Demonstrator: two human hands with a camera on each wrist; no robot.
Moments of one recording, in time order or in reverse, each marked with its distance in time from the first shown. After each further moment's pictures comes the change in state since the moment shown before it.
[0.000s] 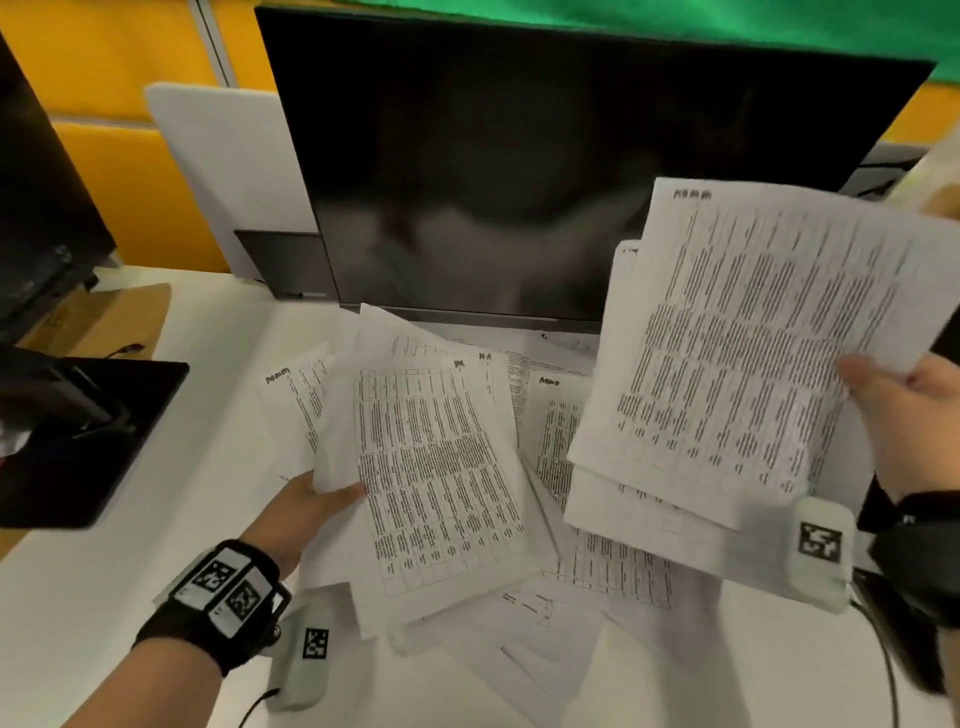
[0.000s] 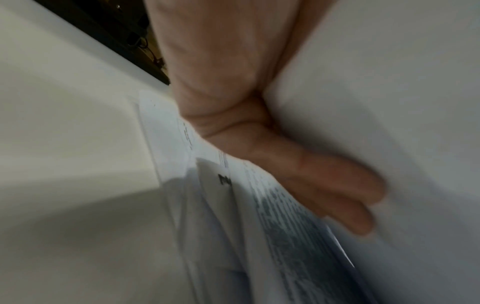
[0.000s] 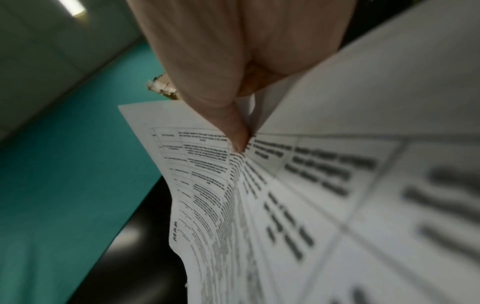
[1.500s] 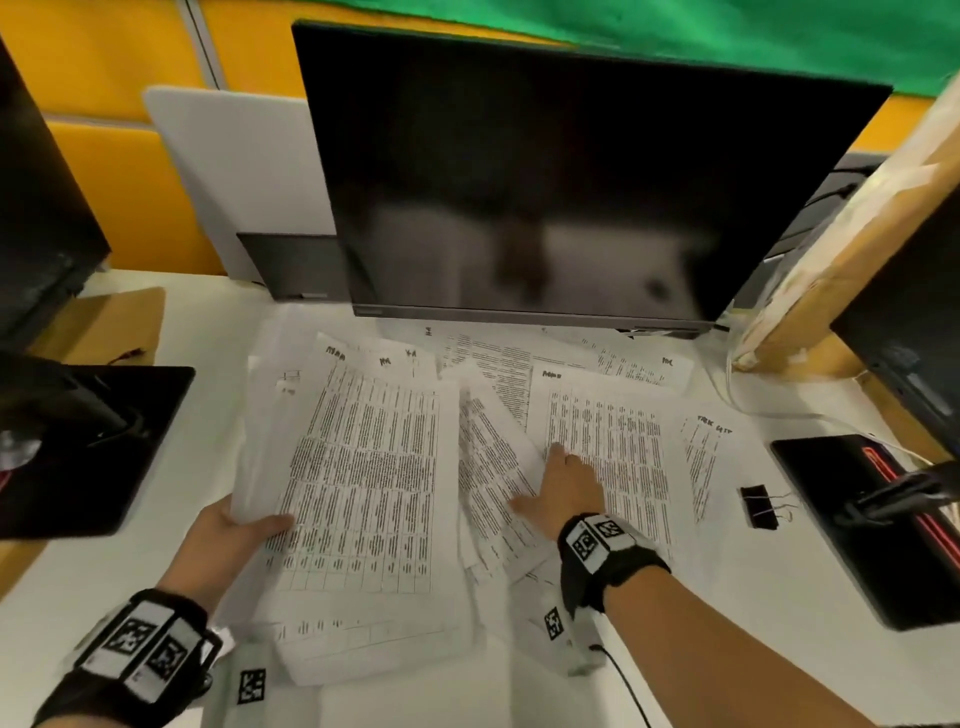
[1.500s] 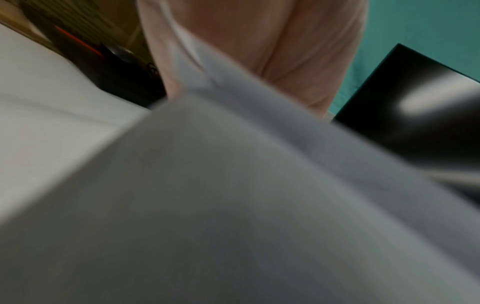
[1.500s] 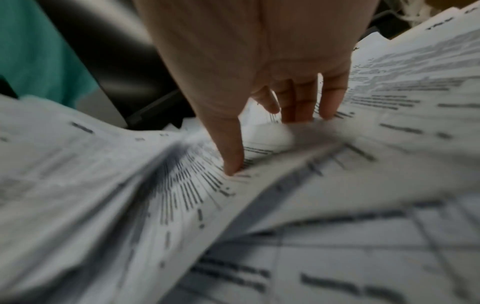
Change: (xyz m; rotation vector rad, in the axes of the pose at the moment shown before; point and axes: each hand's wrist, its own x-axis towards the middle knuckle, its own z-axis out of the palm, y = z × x) left_hand -0.018 -0.028 -0.083 0.103 0.204 0.062; right_hand -0.115 0.061 0.216 -0.908 -0.581 -0.005
